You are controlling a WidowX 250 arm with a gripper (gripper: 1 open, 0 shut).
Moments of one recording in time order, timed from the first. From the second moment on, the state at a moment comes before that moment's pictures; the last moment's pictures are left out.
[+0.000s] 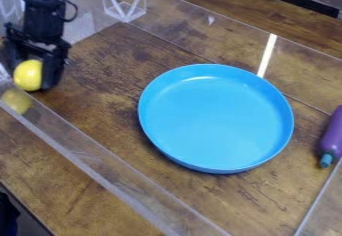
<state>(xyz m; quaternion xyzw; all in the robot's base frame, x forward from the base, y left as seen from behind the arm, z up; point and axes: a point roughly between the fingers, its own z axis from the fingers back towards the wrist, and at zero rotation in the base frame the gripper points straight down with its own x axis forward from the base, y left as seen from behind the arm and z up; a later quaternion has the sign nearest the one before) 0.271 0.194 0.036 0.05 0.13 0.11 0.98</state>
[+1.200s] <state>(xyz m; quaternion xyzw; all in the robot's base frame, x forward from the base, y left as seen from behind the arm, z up) 0.268 0.176 0.035 0.05 0.13 0.08 0.99</state>
